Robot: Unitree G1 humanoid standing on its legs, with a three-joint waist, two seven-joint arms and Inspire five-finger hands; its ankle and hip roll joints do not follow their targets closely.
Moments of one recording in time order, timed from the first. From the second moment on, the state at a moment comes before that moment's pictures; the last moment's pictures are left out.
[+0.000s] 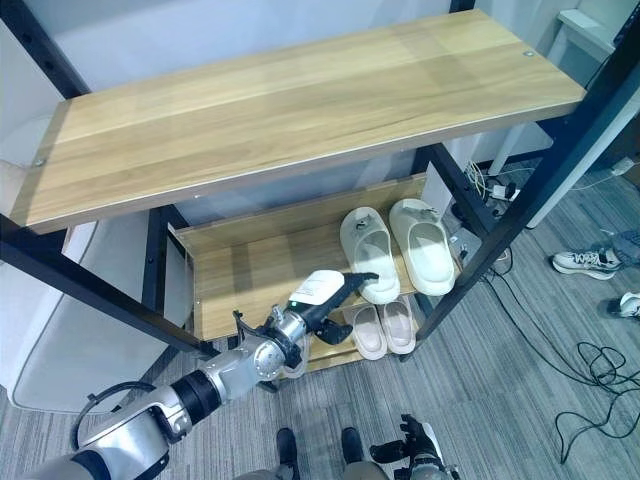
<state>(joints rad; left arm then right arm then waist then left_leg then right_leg) -0.63 0.17 -0.91 0.60 0.41 -0.11 0.28 -0.07 -0.27 0.34 1.18 0.21 -0.15 -0.22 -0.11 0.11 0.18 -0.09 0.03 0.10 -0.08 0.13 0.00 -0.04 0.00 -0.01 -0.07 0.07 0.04</state>
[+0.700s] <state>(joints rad) -0.74 0.25 -0.91 0.51 0.37 -0.12 0.27 -0.05 -0.26 0.34 1.20 0.22 -0.15 -0.22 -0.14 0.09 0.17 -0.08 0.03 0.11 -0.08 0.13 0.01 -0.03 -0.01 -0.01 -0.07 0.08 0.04</state>
